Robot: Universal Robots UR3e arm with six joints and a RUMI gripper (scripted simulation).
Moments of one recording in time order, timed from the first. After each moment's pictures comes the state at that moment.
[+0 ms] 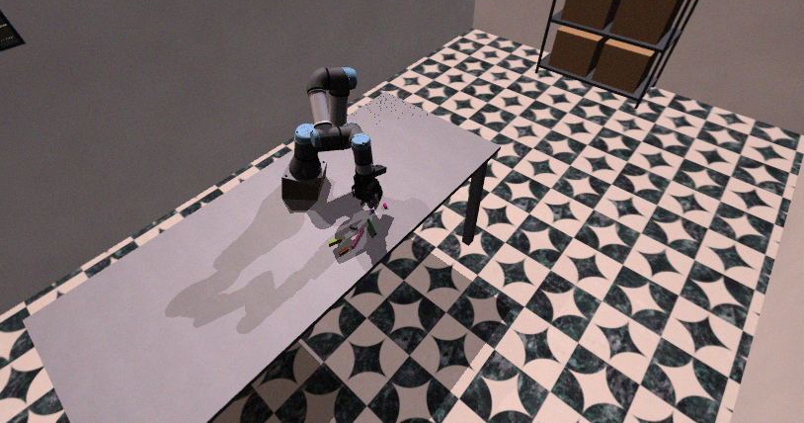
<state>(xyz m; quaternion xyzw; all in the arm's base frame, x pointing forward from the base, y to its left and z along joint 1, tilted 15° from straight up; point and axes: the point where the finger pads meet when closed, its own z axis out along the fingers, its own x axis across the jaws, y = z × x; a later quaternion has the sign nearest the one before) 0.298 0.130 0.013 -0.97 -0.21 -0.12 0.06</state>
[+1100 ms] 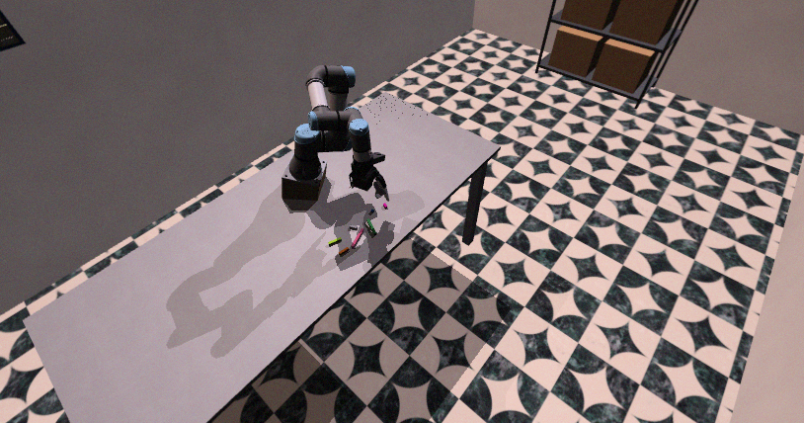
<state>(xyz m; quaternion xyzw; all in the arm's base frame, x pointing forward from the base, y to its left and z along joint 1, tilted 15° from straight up) 0.283 0.120 0.070 -0.97 -0.21 -0.11 0.07</state>
